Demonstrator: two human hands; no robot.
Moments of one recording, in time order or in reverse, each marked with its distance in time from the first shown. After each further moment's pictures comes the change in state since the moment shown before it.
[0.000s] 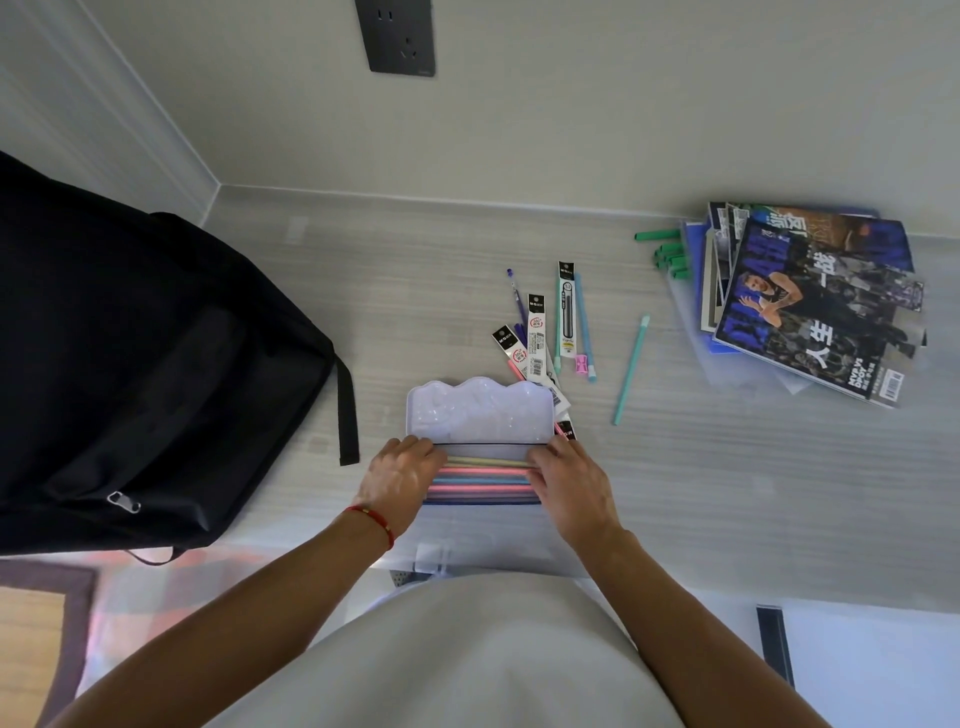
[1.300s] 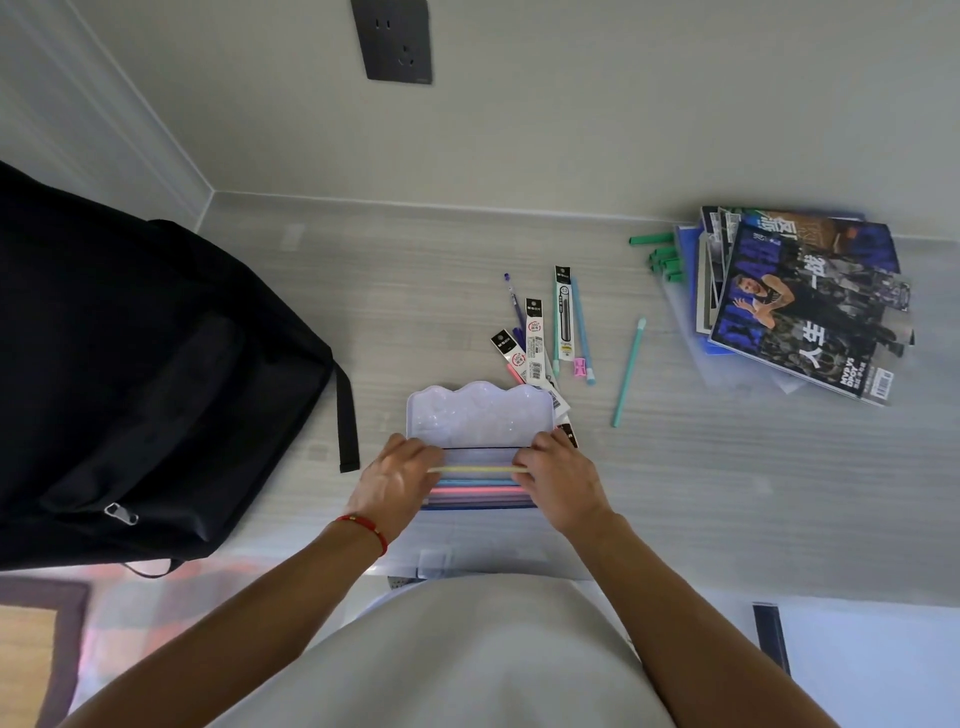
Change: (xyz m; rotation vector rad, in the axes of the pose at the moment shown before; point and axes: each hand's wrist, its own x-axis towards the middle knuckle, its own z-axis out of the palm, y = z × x) left_hand -0.001 -0.015 0.009 -0.267 0.177 -0.021; right_hand 0.014 -0.012 -0.006 -0.035 -0.045 -0.071
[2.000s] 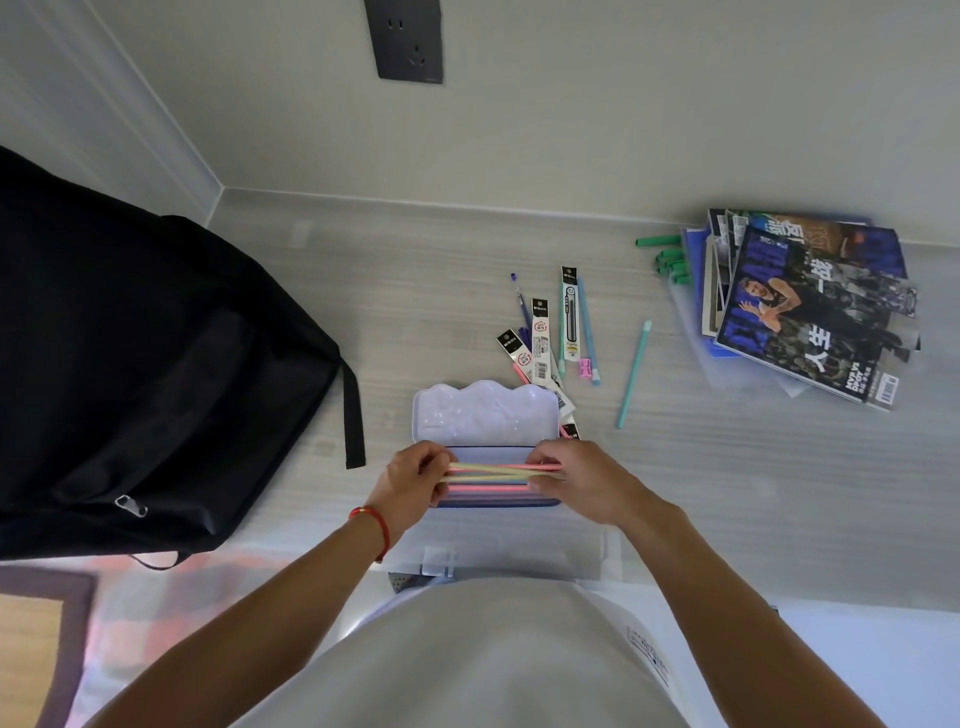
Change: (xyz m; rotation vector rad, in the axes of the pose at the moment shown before) left_hand 0.001 0.013 0.005 -0.869 -0.124 -0.609; right_hand -0.004 0.020 -0.041 0.392 -0.280 0.005
